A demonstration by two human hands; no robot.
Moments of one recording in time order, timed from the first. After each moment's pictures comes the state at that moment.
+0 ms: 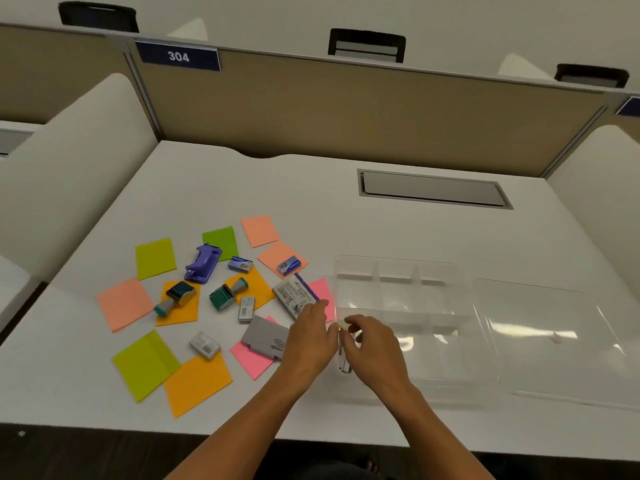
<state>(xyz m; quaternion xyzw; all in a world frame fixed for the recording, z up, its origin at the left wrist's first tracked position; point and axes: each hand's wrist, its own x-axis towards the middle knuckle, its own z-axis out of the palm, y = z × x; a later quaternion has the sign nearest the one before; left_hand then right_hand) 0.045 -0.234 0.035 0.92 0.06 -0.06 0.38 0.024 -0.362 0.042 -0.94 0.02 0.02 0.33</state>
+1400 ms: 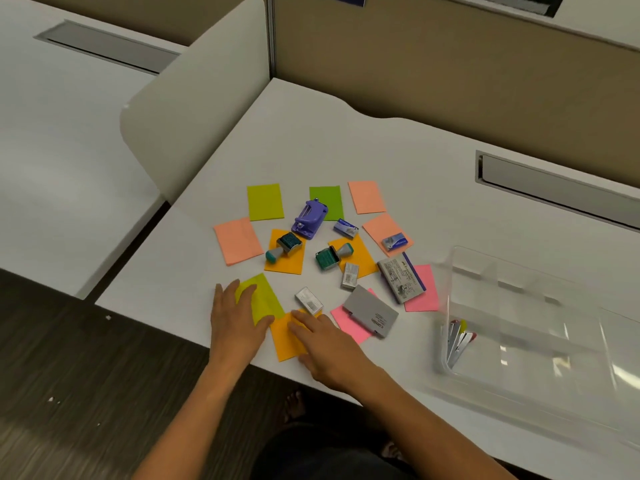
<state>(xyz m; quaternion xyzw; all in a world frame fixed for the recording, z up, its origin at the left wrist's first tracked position) -0.046 0.042 -0.019 0.93 0.26 -0.04 0.24 -0.003 -0.152 0.008 -0.87 -0.42 0.22 0.11</state>
